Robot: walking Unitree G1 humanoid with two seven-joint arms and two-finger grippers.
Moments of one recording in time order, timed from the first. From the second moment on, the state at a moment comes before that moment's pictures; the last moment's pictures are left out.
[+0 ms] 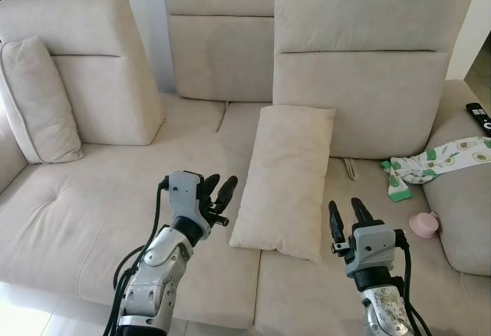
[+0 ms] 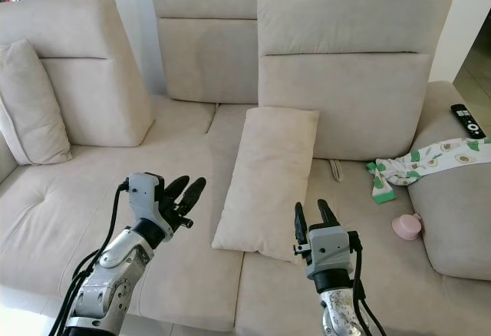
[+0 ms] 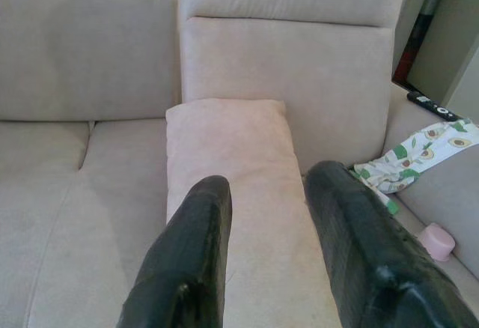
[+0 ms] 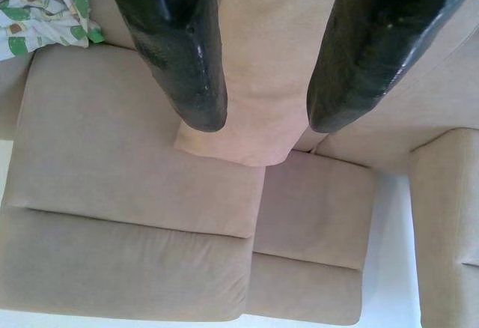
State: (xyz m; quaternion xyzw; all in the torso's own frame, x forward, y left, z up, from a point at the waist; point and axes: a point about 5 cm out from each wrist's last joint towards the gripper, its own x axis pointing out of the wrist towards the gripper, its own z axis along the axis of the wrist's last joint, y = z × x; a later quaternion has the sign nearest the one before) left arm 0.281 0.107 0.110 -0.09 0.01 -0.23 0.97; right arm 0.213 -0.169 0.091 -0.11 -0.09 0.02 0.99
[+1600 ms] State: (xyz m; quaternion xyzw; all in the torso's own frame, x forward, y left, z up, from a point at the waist) left arm 0.278 0.104 0.110 -0.09 0.01 -0.24 0.97; right arm 0.210 -0.173 0.087 -0.11 -0.09 0.01 0.99
